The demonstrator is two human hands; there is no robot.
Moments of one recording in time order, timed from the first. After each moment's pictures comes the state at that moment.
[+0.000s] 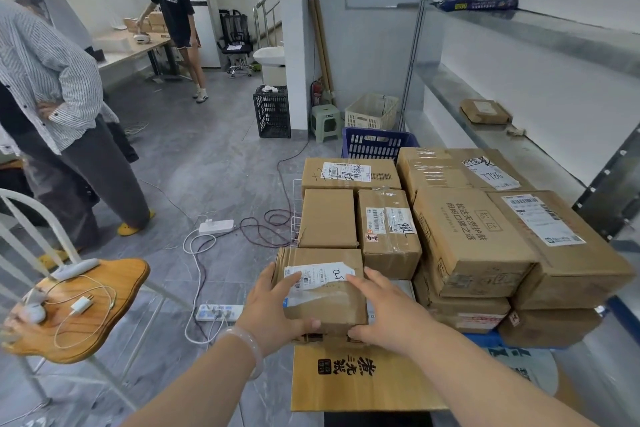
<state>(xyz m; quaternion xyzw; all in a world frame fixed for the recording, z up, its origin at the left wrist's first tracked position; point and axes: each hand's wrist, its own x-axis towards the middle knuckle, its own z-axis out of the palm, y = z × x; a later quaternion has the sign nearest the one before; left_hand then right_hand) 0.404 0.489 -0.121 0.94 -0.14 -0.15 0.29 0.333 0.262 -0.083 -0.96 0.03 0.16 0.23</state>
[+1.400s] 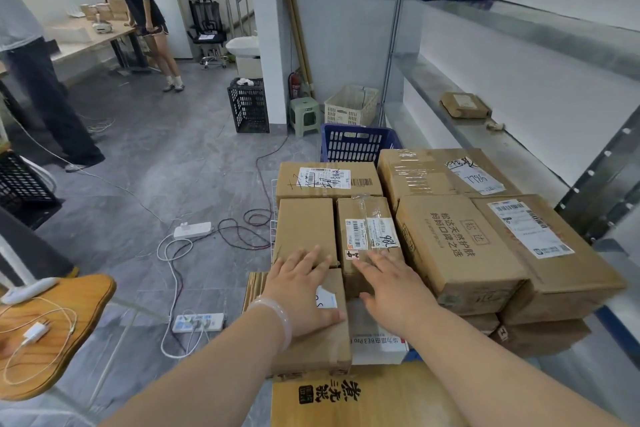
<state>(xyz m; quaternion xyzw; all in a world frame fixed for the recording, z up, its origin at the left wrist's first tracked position) 0.461 0.397 -0.093 0.94 -0.32 -0.12 0.03 0.389 0.210 -0.087 -0.99 0.04 0.08 0.08</state>
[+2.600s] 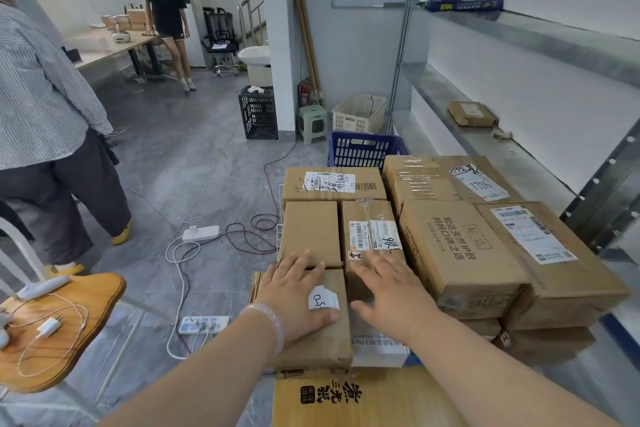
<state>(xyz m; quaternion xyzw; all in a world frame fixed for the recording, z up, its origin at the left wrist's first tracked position) 0.450 0.413 -0.088 0.95 -0.29 -0.14 0.03 0.378 0.215 -0.078 -0.99 0.01 0.07 0.08</state>
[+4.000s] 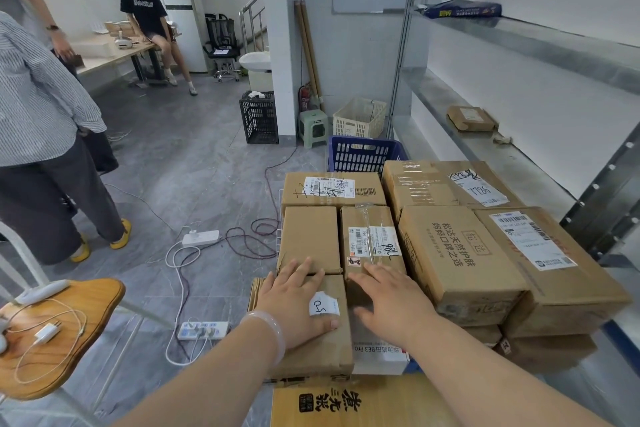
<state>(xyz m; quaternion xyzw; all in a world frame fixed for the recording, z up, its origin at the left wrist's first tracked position) 0.450 0.407 -0.092 0.95 -0.28 -0.14 0.04 0.382 0.211 -0.081 -0.99 0.01 0.08 0.08</state>
